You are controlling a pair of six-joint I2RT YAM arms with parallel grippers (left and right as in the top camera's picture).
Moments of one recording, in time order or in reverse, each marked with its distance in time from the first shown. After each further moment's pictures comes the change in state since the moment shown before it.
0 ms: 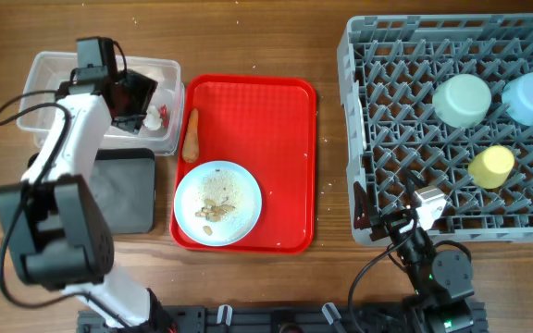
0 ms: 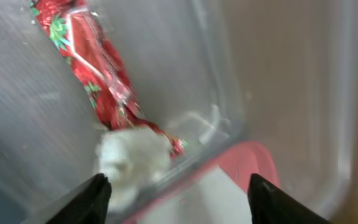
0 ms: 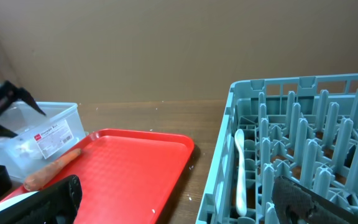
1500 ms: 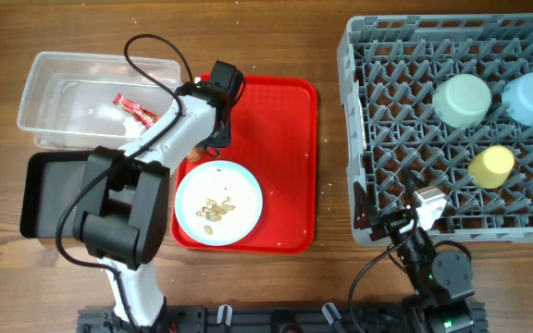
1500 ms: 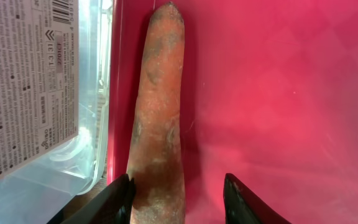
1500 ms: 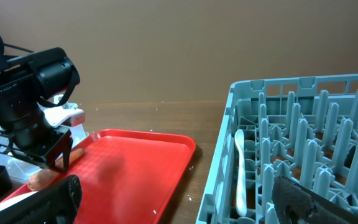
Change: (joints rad) left arm -0.474 0.159 0.030 -0.214 -0.463 0.652; right arm 0.000 0.000 0.000 0.000 0.000 0.000
